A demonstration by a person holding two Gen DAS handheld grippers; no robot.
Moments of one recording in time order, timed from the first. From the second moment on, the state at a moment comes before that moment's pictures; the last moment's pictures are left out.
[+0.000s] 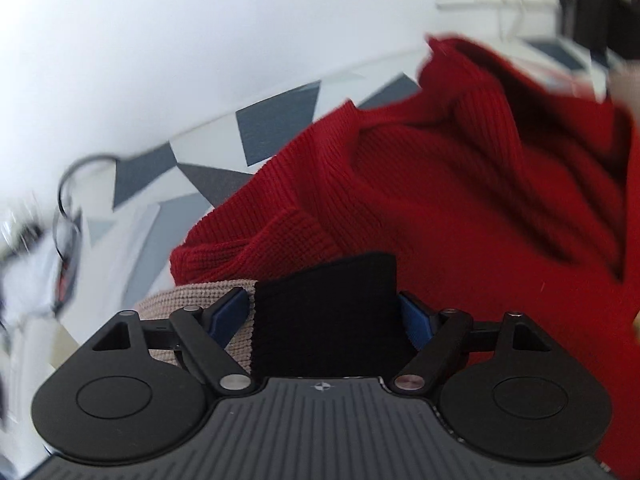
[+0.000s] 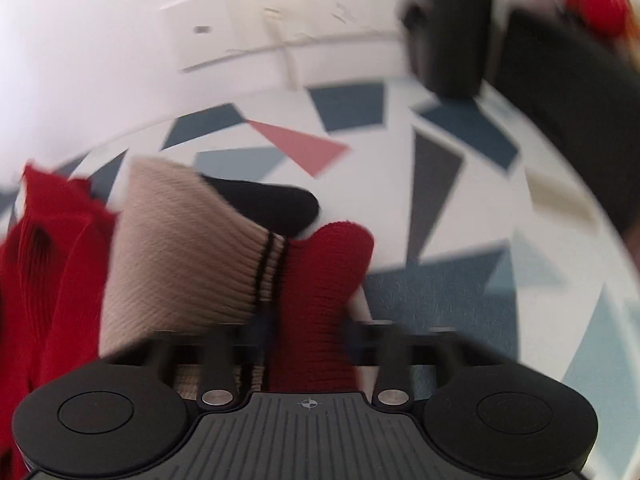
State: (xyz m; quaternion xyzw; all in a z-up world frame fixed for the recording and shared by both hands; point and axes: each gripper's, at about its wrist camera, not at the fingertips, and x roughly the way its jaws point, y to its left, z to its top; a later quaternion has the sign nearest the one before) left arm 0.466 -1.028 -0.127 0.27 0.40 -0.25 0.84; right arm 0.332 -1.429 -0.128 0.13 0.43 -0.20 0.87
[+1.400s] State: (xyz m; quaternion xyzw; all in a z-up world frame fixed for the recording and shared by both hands) left arm 0.388 -1.106 -0.096 0.19 0.39 -0.48 0.76; right arm 0.352 -1.432 -0.126 0.15 0.44 -0.17 0.87
